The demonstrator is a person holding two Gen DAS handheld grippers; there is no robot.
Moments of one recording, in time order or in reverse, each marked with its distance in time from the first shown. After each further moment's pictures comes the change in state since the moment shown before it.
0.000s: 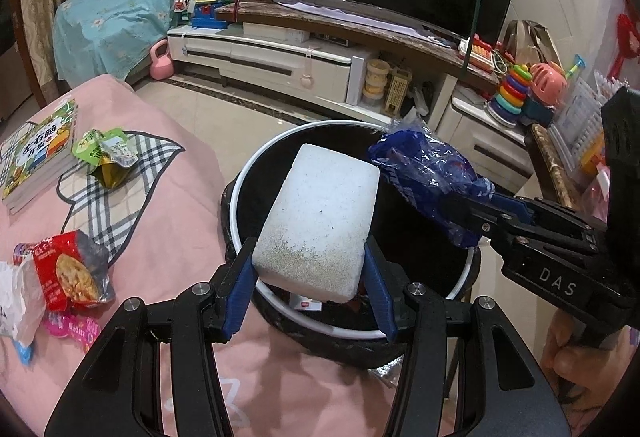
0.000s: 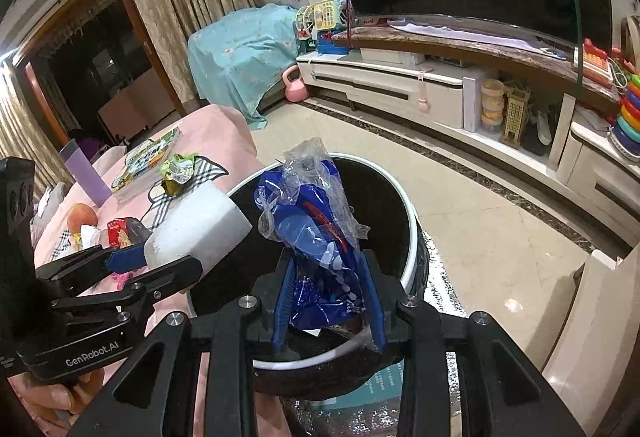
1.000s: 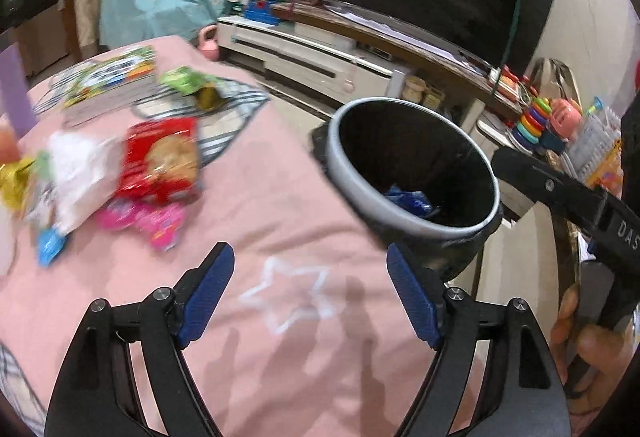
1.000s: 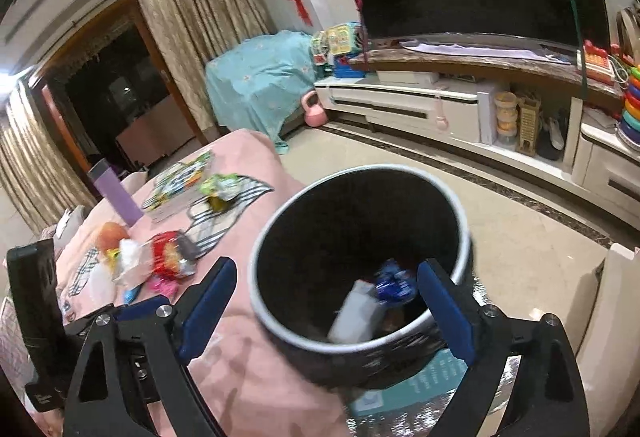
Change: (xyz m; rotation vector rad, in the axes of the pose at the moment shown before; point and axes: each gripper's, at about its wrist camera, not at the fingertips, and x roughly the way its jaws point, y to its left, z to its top) left arm -0.064 0.067 -0.088 -0.185 -0.063 0.062; right arm -0.030 0.051 -0.027 0.034 -0.112 0.096
